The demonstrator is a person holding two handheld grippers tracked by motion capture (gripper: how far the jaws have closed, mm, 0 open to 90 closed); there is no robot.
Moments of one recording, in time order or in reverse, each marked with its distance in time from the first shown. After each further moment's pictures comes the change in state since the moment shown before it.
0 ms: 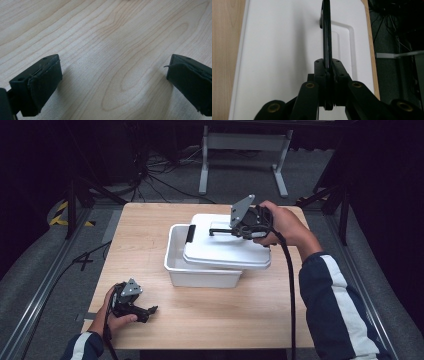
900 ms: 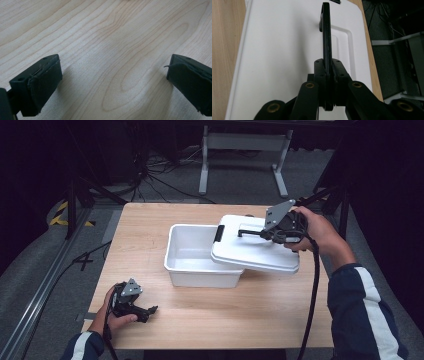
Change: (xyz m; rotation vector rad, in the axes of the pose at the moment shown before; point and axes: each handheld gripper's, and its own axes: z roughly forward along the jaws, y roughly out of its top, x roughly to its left) left arm 0.000 0.000 0.000 0.003 0.002 0.006; right arm 0.006 -0.069 -0.032 0.007 -0.049 0.070
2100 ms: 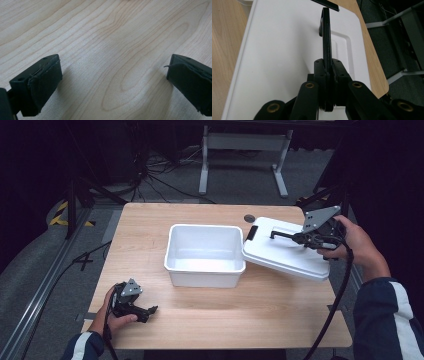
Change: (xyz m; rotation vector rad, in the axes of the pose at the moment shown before) left arm 0.000 0.000 0.000 0.000 0.000 -0.003; right arm 0.000 -0.085 -0.026 0.012 -0.053 0.154
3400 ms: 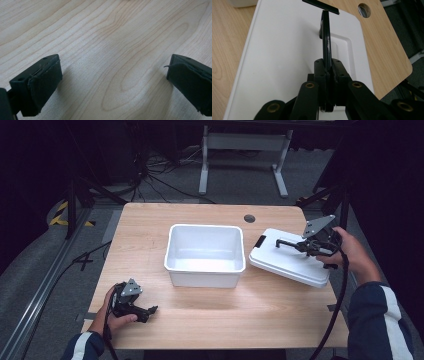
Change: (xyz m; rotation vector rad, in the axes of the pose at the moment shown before) left arm 0.000 0.000 0.000 -0.003 0.000 -0.001; right arm -0.005 -0.046 0.048 0.062 0.043 0.130
